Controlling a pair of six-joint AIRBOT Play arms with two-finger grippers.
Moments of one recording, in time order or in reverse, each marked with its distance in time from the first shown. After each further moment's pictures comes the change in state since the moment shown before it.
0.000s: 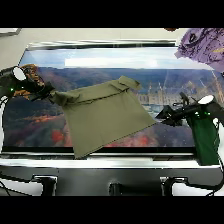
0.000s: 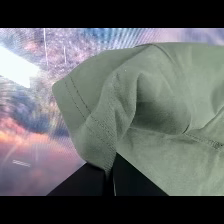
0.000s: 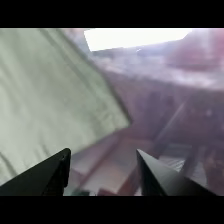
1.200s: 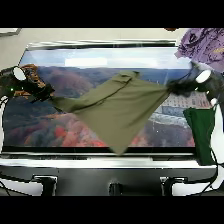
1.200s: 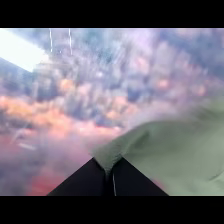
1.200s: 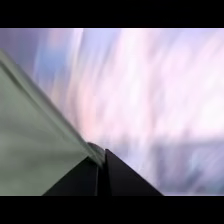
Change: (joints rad) left arm -0.001 0.000 0.000 -0.002 -0.073 0.000; right arm 0.107 -0.142 0.539 -0.352 -0.266 0.319
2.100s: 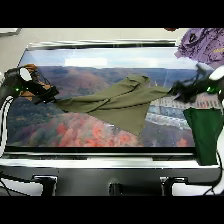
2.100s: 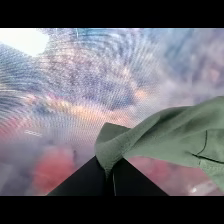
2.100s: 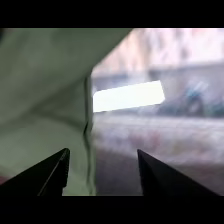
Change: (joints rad) left arm -0.050 -0.012 0.000 0.003 -0.039 0.000; right arm -0.061 0.094 -0.138 0.191 0.317 -0.101
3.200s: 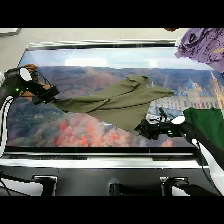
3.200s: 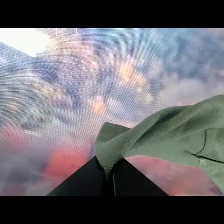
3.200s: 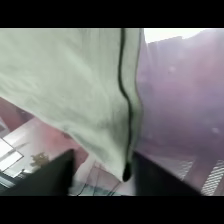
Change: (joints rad) left arm 0.000 0.000 0.000 -0.001 0.000 0.000; right arm 0.270 0.194 -0.813 0.423 -0.391 -0.154
